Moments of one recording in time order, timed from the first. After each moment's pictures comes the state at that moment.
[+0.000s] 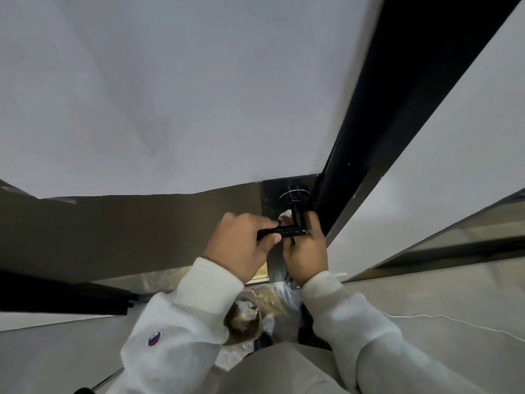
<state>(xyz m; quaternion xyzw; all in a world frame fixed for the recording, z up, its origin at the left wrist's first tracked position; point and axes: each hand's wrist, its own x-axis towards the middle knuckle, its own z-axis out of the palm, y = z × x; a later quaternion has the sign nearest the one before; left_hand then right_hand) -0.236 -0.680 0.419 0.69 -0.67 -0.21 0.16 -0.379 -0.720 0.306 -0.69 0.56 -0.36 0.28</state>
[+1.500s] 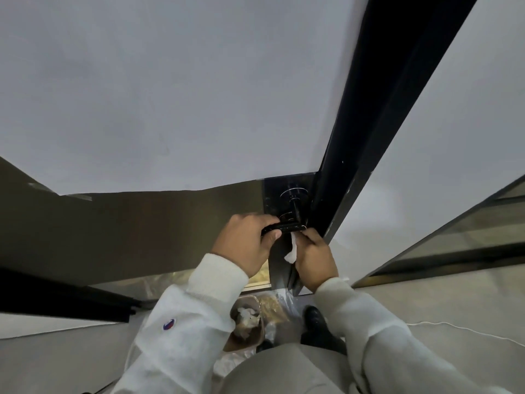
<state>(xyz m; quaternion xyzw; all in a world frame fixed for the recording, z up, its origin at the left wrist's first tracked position) -0.244 -0.674 0.420 0.68 -0.68 -0.20 0.16 -0.407 -0.716 0.268 -0.78 0.57 -0.19 0.18</state>
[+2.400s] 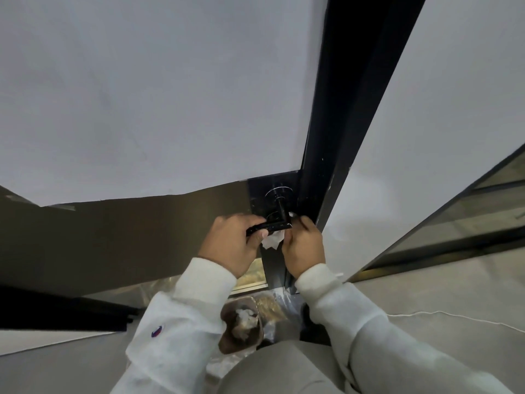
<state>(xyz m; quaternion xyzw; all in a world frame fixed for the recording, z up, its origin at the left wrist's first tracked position) -0.246 -0.675 0.413 0.70 -0.67 -0.18 0.17 -0.398 -0.728 0.282 -0.75 0.59 -0.26 0.16</state>
